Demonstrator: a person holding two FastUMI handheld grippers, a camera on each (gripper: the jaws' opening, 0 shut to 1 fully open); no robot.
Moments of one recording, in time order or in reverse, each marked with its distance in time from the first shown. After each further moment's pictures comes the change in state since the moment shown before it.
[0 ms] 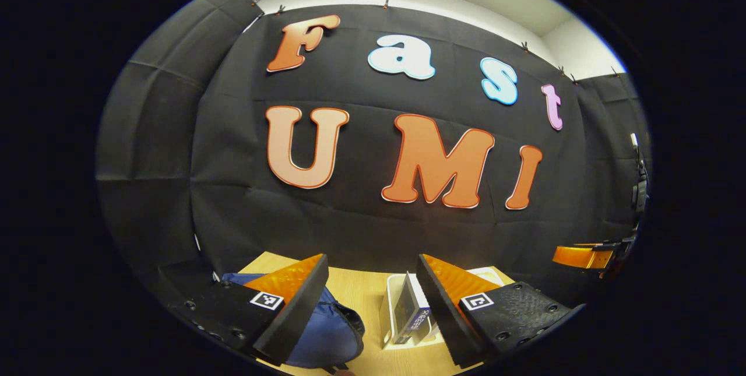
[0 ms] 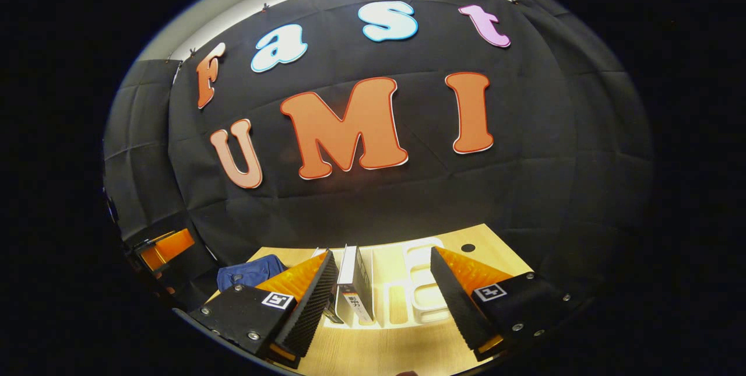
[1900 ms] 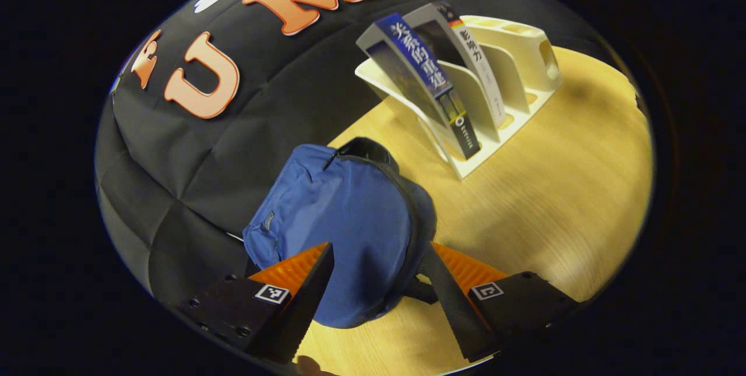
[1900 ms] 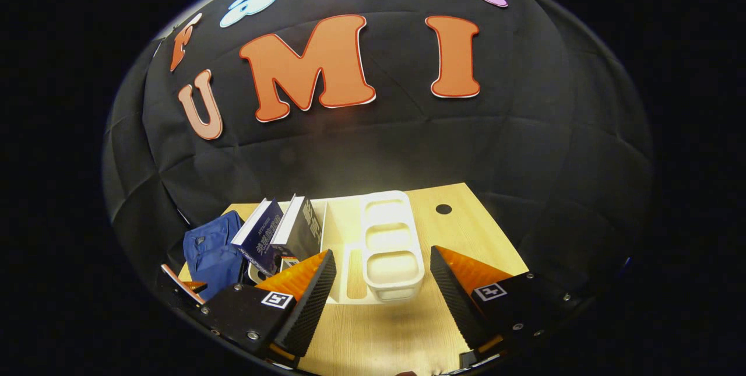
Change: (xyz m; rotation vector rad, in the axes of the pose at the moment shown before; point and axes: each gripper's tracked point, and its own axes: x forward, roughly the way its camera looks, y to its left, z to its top) left arm -0.029 0.066 -0.362 0.792 0.694 0.063; right arm 0.040 -0.085 -0.070 -0.043 0.269 -0.058
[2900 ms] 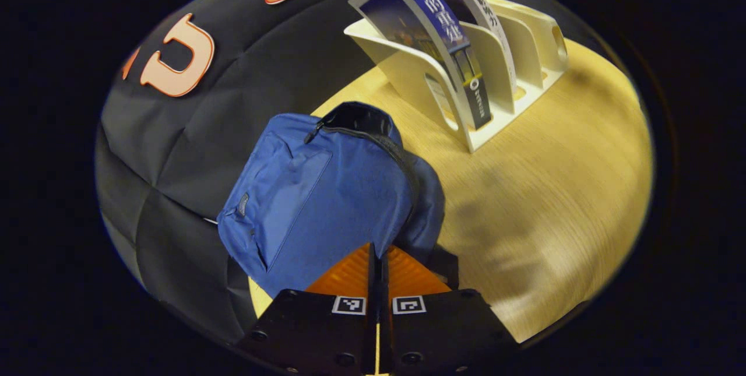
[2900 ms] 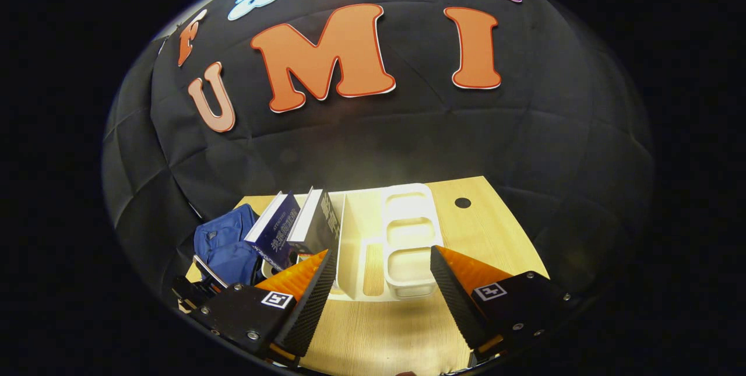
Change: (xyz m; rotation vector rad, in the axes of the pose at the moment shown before) left arm 0.036 -0.003 -0.013 -0.038 0.087 -0.139; right arm 0.015 0.034 -0.006 -0.025 0.051 0.077
